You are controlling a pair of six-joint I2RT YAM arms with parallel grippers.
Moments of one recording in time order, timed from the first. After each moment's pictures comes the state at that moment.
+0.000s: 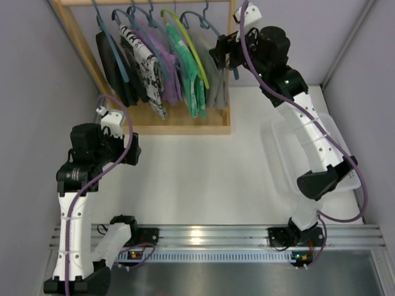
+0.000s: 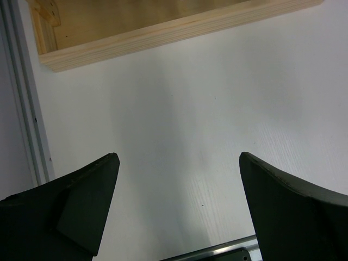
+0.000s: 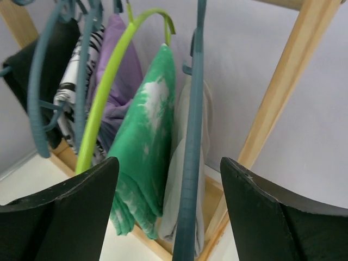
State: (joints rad) left arm 0.01 0.84 1.23 -0.97 0.22 0.16; right arm 0.54 1.76 2.22 -0.43 -0.10 -0.02
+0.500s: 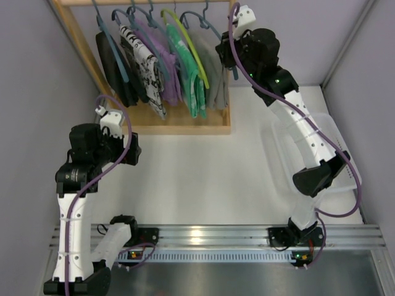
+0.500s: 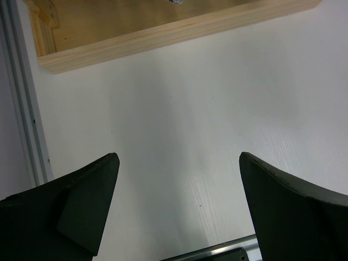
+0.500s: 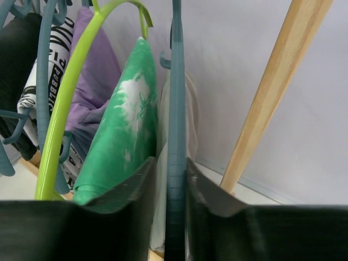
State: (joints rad) left arm 0.01 0.83 1.24 -0.97 0.23 0.15; right arm 0.56 1.83 2.22 -0.39 0.03 -0.02
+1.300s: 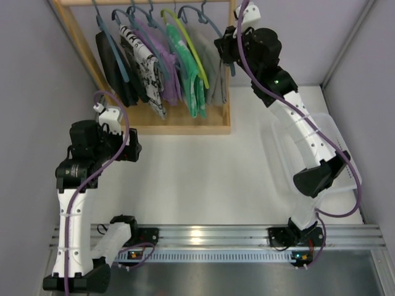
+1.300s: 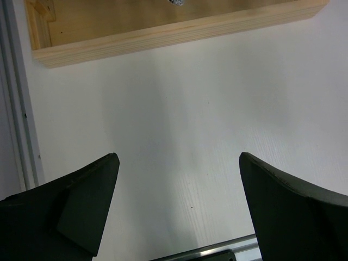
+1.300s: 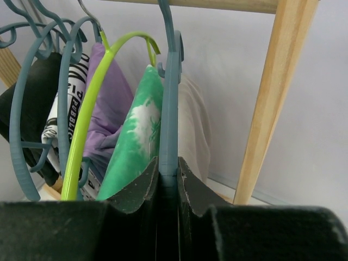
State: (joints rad) left arm 0.01 0.86 1.26 -0.97 0.22 0.10; right arm 0.56 1.83 2.21 -0.28 0.03 0.07
